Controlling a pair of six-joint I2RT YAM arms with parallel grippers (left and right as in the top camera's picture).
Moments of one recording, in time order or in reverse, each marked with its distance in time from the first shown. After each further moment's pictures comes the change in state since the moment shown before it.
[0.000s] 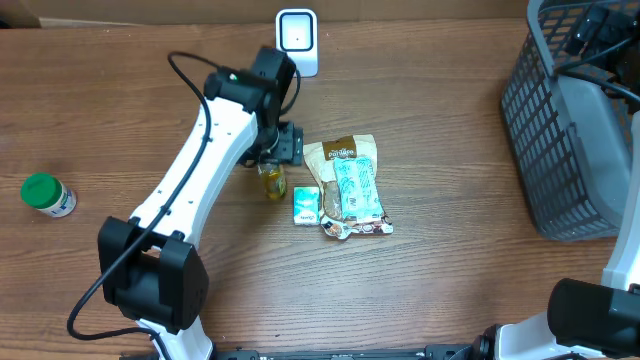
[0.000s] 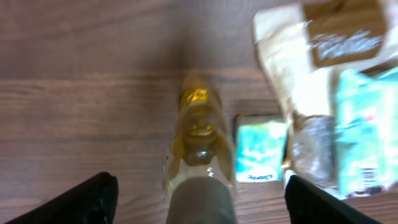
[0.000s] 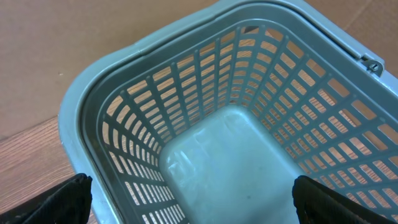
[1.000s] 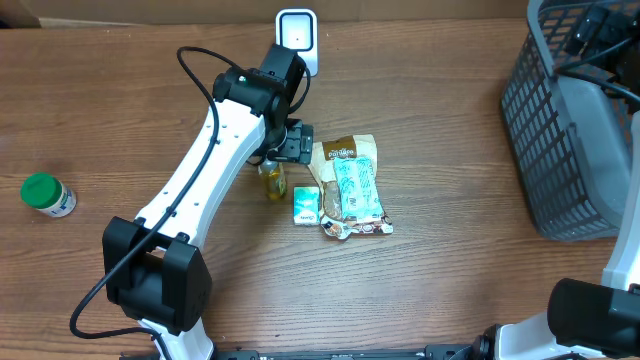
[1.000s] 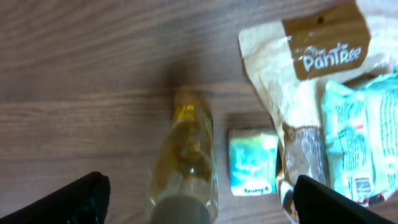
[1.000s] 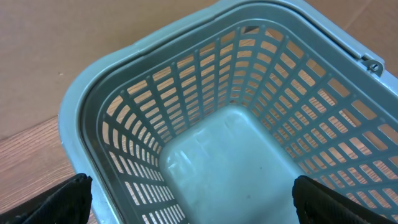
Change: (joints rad) left arm -0.031 0.000 -0.021 0.067 -0.029 0.023; right arm 0.000 0.000 0.000 0.000 0.000 0.000
